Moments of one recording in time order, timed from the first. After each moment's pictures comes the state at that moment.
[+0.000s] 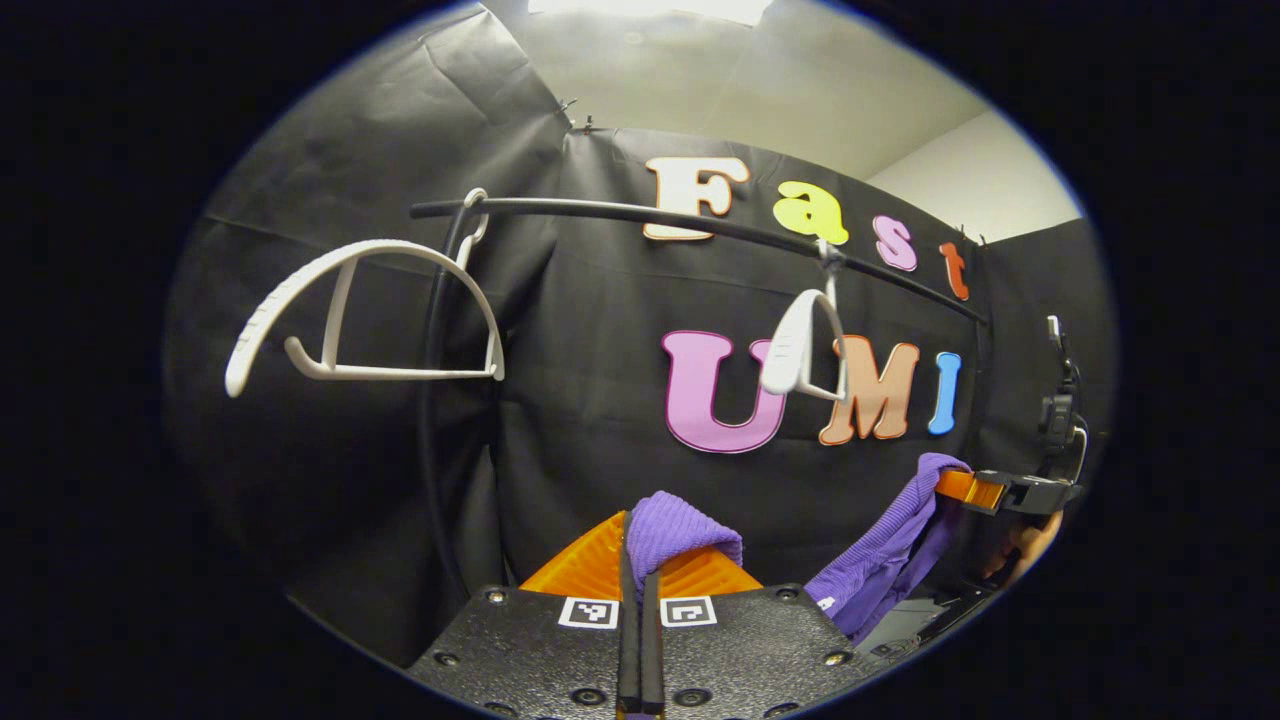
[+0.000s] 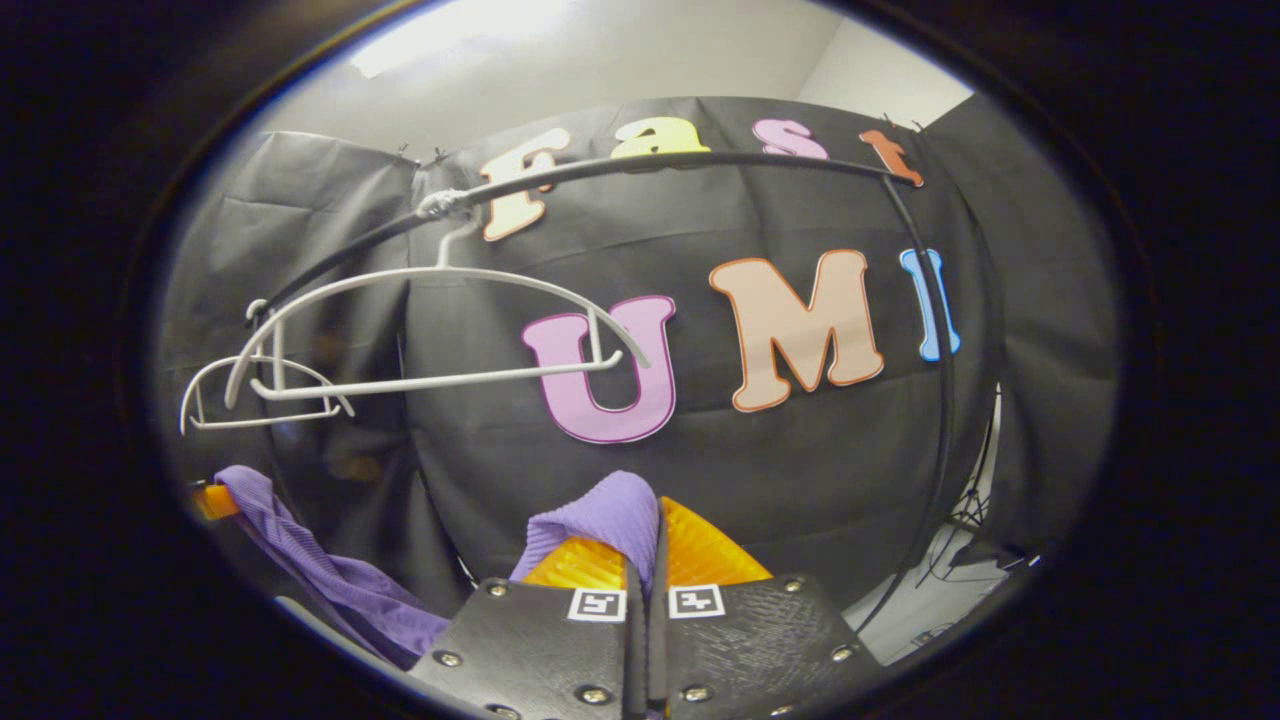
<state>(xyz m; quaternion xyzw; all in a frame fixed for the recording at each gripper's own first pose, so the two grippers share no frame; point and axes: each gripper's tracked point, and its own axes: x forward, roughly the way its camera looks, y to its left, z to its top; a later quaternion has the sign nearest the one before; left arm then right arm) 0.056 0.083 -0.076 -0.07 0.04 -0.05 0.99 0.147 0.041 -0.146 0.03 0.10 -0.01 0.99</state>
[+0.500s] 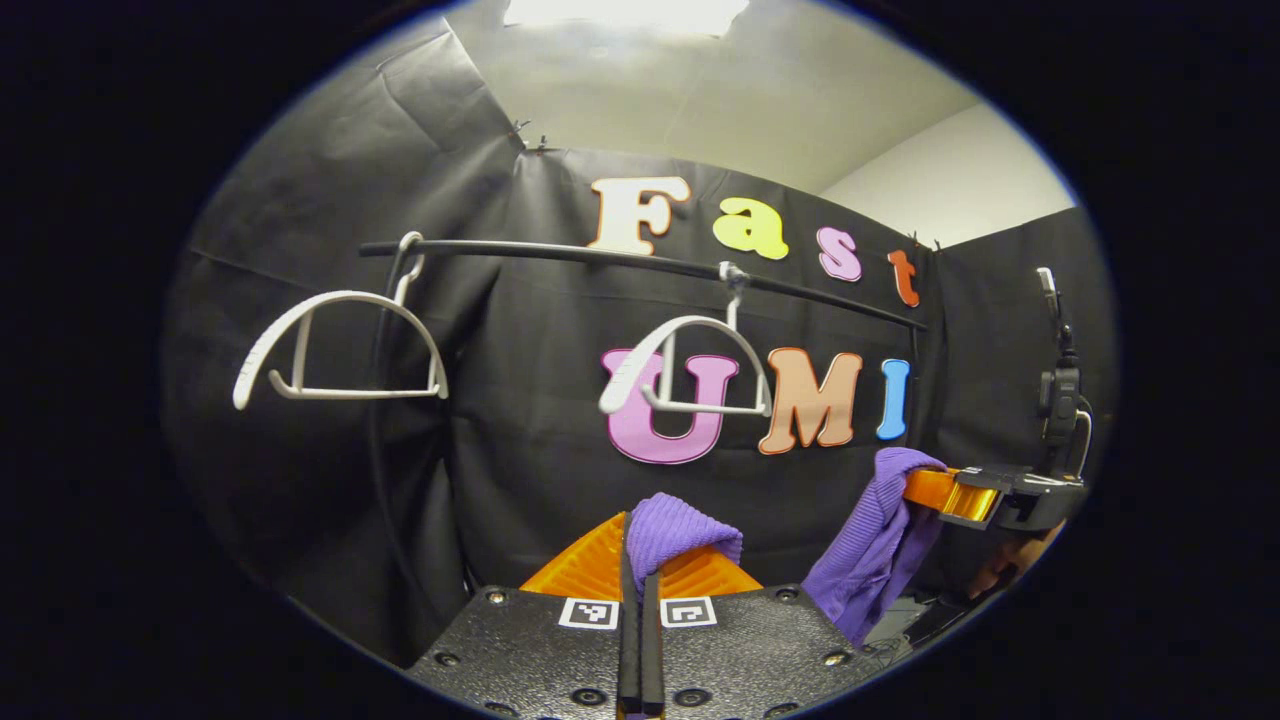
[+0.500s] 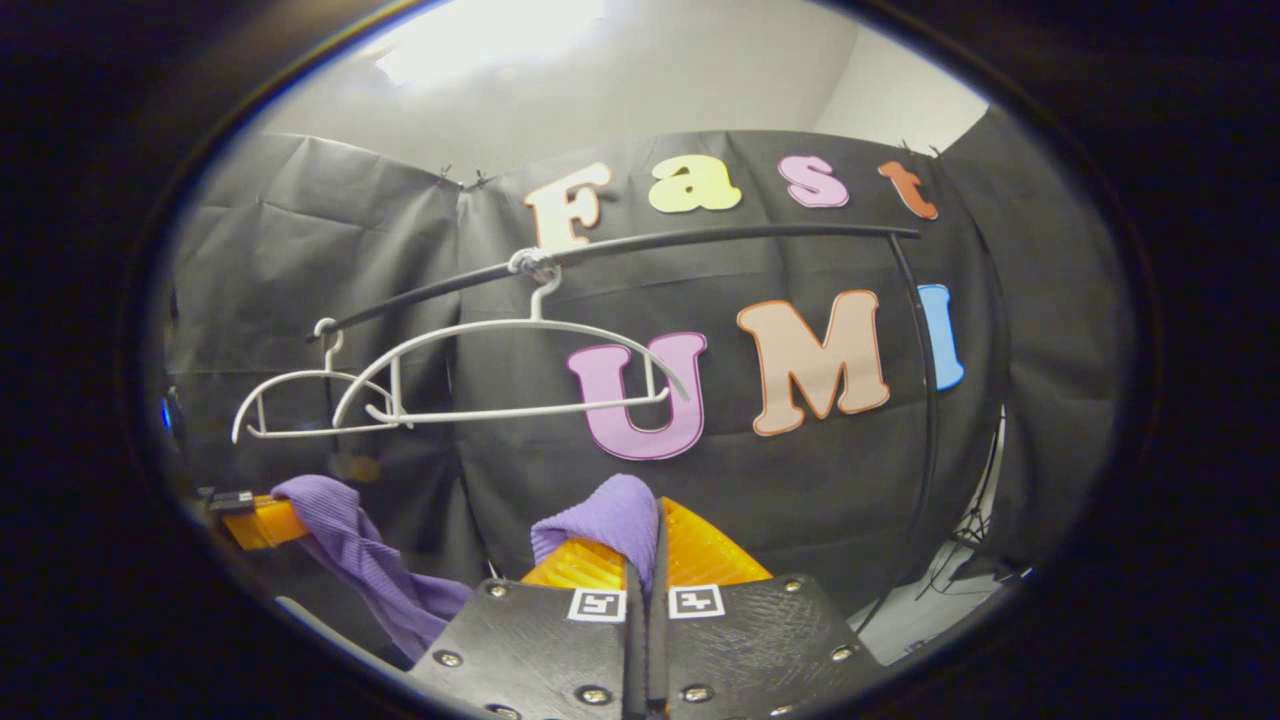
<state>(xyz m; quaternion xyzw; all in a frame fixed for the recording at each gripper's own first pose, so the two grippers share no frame) 0.037 0.009 -0.057 -0.07 0.02 -0.11 0.99 0.084 0.075 -0.101 0.02 0.07 0.03 1.00</state>
